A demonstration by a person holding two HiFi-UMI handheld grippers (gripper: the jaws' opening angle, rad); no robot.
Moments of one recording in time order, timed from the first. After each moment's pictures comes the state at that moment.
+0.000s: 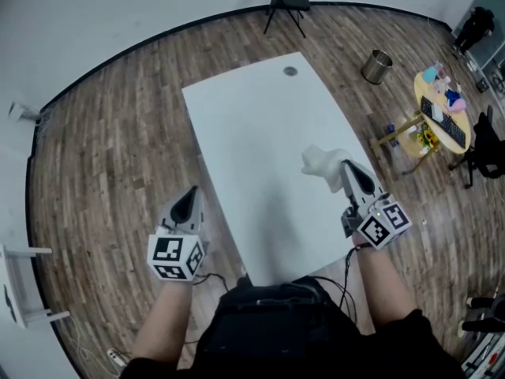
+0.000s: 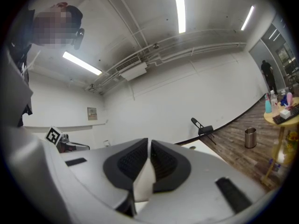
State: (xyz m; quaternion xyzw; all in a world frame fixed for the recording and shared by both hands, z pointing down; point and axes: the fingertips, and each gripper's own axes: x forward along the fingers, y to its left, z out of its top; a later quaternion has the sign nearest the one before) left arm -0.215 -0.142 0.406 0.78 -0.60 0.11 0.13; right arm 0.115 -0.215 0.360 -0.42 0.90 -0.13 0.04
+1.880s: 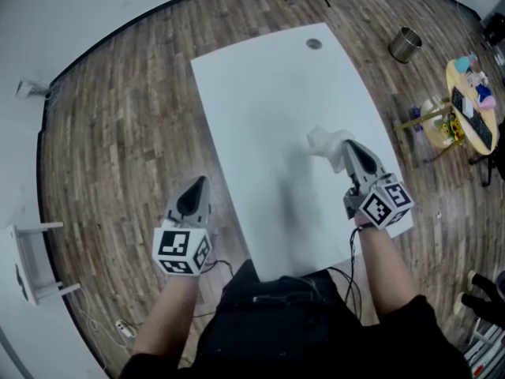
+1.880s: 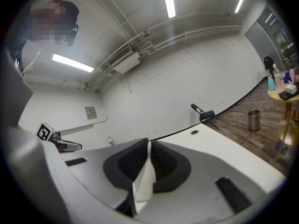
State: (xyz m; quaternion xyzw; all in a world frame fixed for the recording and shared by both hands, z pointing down) left arm -0.216 -0.170 0.452 0.76 -0.61 0.16 0.16; right arm 0.089 -0.292 0.450 -0.40 0.89 -0.21 0.02
